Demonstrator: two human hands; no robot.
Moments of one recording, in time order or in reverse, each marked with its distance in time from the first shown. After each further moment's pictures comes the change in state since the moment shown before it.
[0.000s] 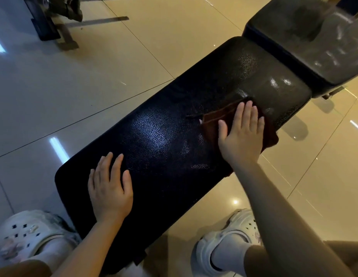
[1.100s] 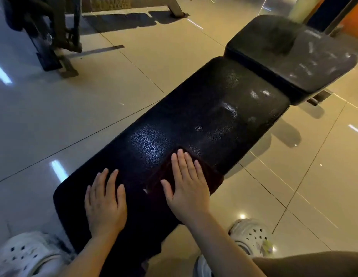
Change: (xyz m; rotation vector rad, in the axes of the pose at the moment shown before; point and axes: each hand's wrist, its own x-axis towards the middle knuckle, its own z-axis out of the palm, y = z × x) left_hand -0.001 0.000 -0.004 0.038 -0.078 -0.014; right_hand -0.108 -0.060 0.018 0.141 -0.105 -0.325
